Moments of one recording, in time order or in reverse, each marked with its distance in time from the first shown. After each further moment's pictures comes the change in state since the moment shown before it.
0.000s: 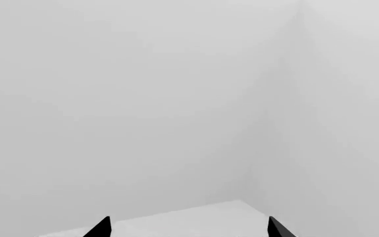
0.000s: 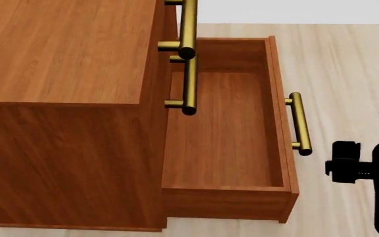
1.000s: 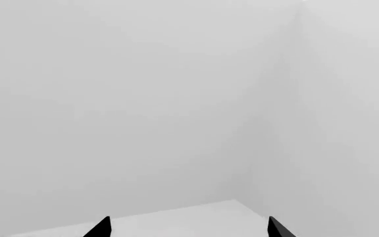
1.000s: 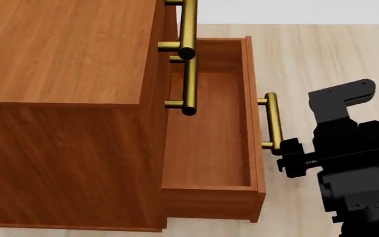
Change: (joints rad) left arm 0.017 0.003 -0.019 -0.006 -0.023 0.032 0.002; right arm 0.351 -0.389 -0.242 0.884 -0.361 -0.282 -0.504
